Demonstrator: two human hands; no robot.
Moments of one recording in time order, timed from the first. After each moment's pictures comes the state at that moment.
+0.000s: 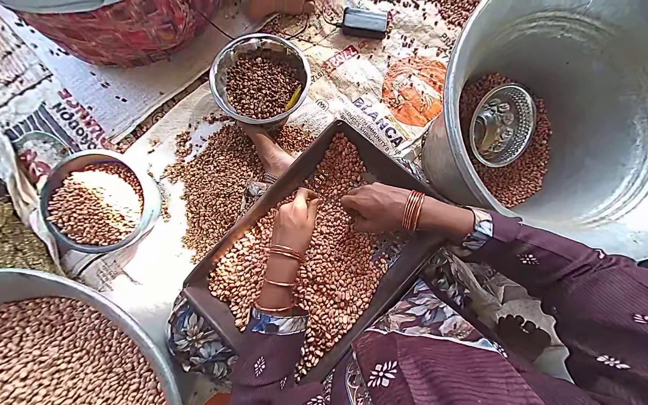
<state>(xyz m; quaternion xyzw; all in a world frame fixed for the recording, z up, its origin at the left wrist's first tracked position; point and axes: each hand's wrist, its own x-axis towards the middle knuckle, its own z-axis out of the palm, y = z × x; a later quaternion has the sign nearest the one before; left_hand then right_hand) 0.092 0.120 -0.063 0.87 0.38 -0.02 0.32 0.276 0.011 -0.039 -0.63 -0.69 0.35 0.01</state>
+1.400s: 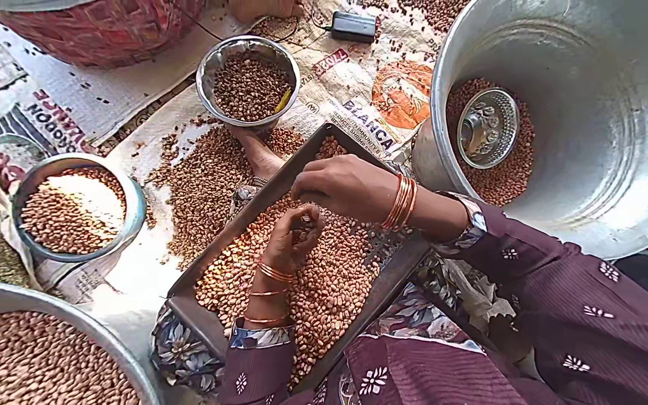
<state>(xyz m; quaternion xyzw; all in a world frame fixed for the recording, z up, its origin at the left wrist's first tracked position) 0.085 0.102 -0.059 0.28 0.36 0.11 0.88 0.261 0.045 0.013 -0.59 -0.75 0.19 0.25</state>
